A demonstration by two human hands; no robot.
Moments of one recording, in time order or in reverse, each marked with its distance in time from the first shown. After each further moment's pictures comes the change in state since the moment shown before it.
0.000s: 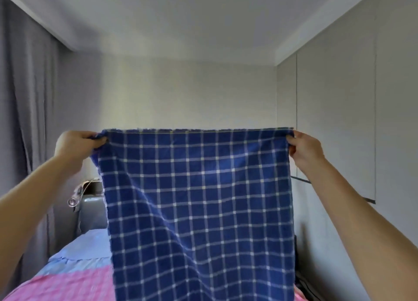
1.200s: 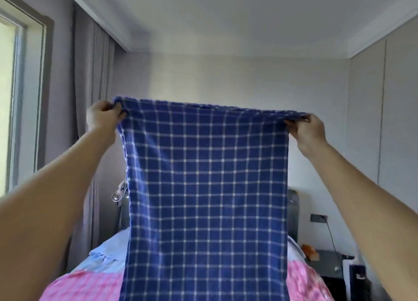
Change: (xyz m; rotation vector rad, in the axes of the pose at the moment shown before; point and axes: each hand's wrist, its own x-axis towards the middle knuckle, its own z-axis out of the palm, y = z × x) left_hand 0.219 -0.088 0.058 -0.453 0.238 0.050; right_hand 0.207 0.133 0.224 0.103 -0.122 -0.068
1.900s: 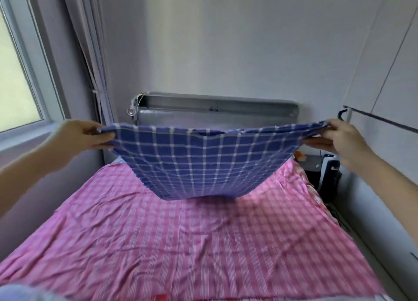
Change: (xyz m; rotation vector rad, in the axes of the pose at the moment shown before) left_hand -0.261 0.025 -0.231 0.560 -0.553 -0.300; right_hand -0.286 0.014 -0.170 -0.426 -0.263 0.327
